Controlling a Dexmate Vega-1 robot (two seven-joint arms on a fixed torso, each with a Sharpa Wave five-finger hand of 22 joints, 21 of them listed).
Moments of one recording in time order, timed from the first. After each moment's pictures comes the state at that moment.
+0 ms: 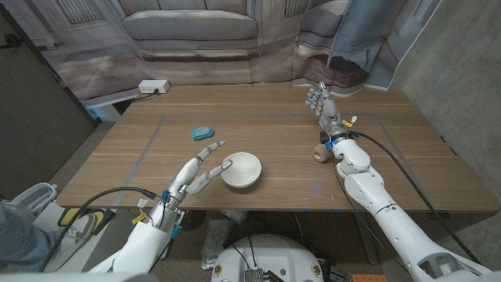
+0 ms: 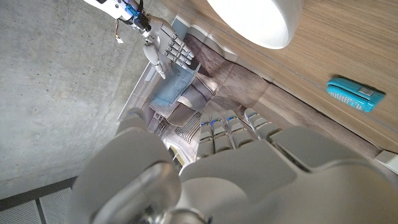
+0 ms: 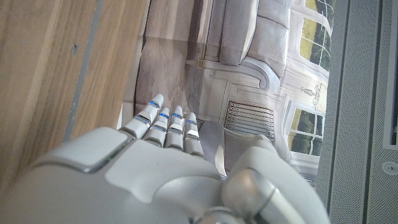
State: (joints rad) left arm 1.76 0.64 0.04 -2.09 0.25 -0.42 0.35; left_hand 0.55 -0.03 0.14 -0.04 0.37 0.16 0.02 0.23 0.18 0.14 -0.03 0.21 0.19 0.10 -0.03 0.19 0.18 0.02 -0.03 0.20 0.17; right arm -0.95 -0.32 -0.26 -1.49 0.44 0.28 -0.01; right_hand 0.19 0.01 0.08 0.03 0.23 0.22 0.08 0.20 0.18 0.20 0.10 0.24 0.18 0.13 0.05 0.20 0.19 0.18 -0.04 0.35 0.18
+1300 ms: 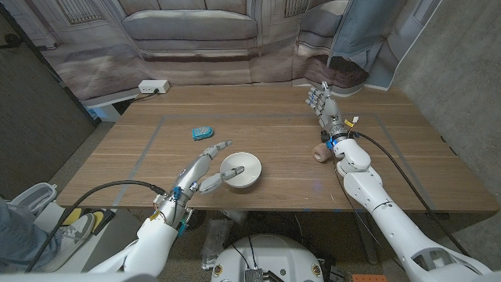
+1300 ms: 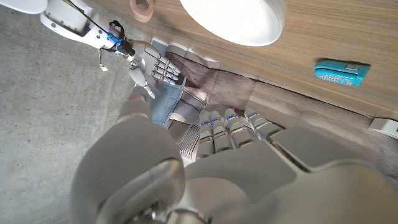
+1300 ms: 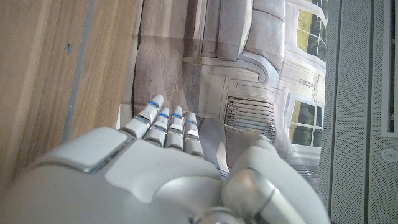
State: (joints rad) left arm 1.78 0.71 0.11 -2.30 0.44 -0.05 0.42; left_hand 0.72 -0.05 0.16 -0.14 0.37 0.18 0.02 0.22 0.19 0.17 -0.04 0.21 0.19 0.11 -0.03 0.19 0.18 0.02 -0.03 0.20 0.17; right arm -0.91 -0.28 -0.23 -1.40 0.48 0.33 0.06; right_hand 0.19 0.01 0.08 0.03 0.23 0.22 0.08 0.20 0.18 0.20 0.10 0.23 0.18 0.13 0.05 0.20 0.19 0.18 -0.04 0.34 0.18
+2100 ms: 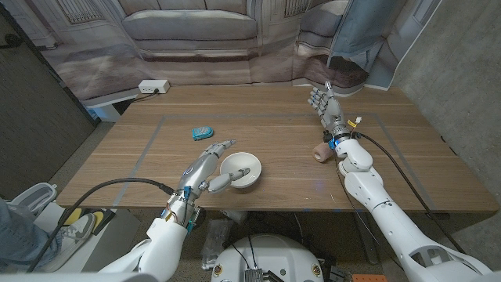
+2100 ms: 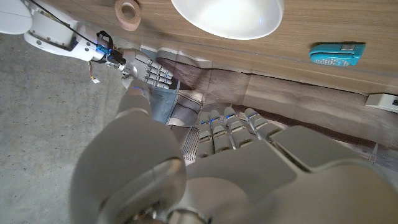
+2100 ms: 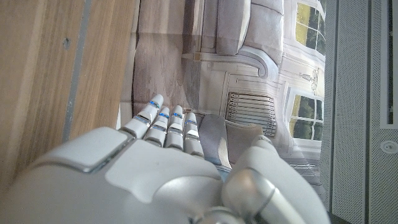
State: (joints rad) left arm 1.74 0.77 0.23 -2.38 0.55 0.18 0.50; left_hand 0.77 -0.07 0.16 -0.15 0.37 0.20 0.01 0.22 0.19 0.19 -0.06 0.21 0.19 0.14 -0.04 0.19 0.18 0.02 -0.03 0.20 0.17; right arm -0.91 -0.27 -0.21 -1.37 0.49 0.35 0.11; right_hand 0.19 0.01 0.08 0.03 0.23 0.22 0.08 0.20 0.18 0.21 0.11 0.23 0.18 0.14 0.05 0.20 0.19 0.18 -0.04 0.34 0.18
